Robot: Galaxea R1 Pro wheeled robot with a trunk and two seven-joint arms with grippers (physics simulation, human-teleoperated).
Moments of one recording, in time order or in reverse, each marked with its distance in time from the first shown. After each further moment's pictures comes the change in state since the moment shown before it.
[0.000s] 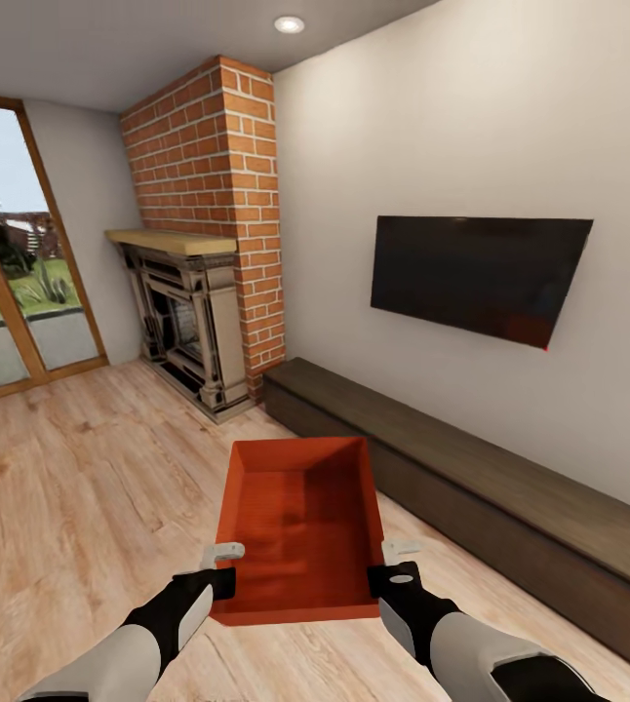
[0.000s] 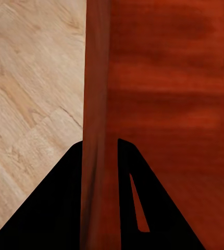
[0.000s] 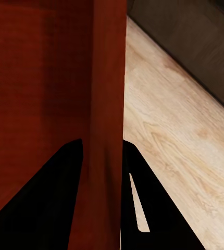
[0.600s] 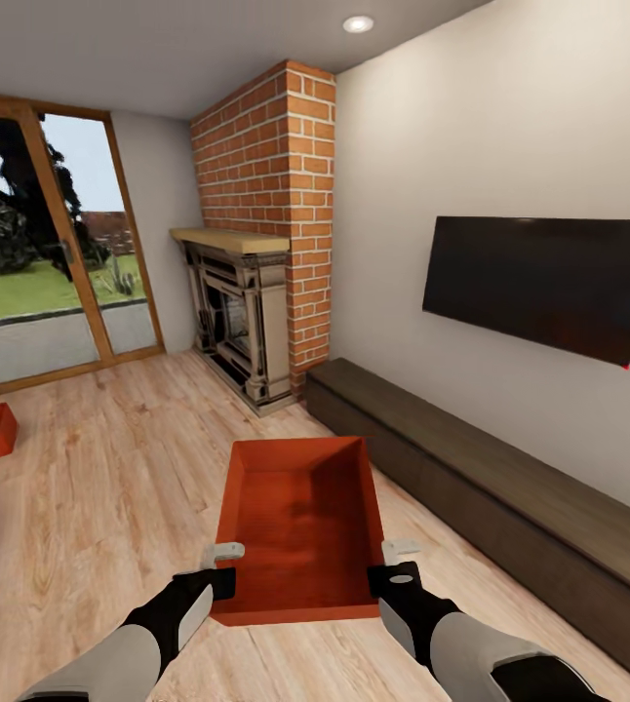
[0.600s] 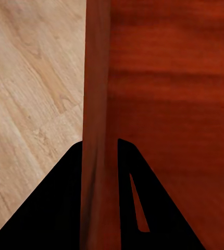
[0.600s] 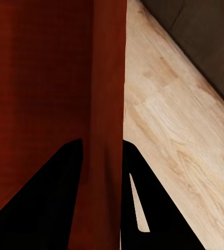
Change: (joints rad) left arm 0.000 0.000 0.000 0.000 -0.001 0.000 0.000; right arm 0.000 0.000 0.001 0.001 -0.002 -0.001 0.000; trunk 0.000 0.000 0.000
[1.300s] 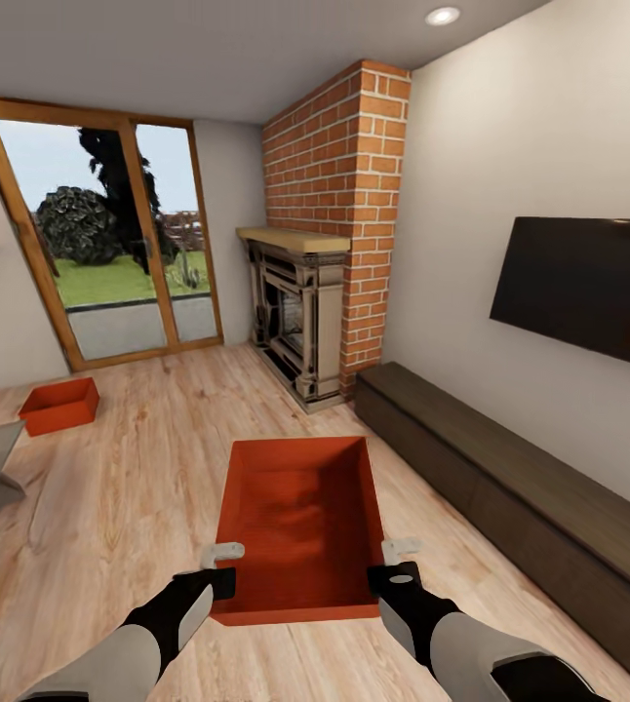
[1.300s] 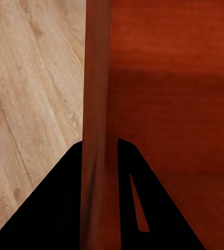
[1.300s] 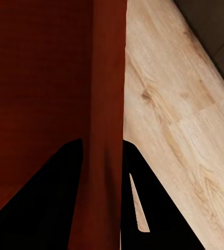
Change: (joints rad) left arm 0.000 0.000 0.000 0.000 -0.001 0.000 0.000; right arm 0.000 0.000 -0.002 0.000 0.001 0.000 0.000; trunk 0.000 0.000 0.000
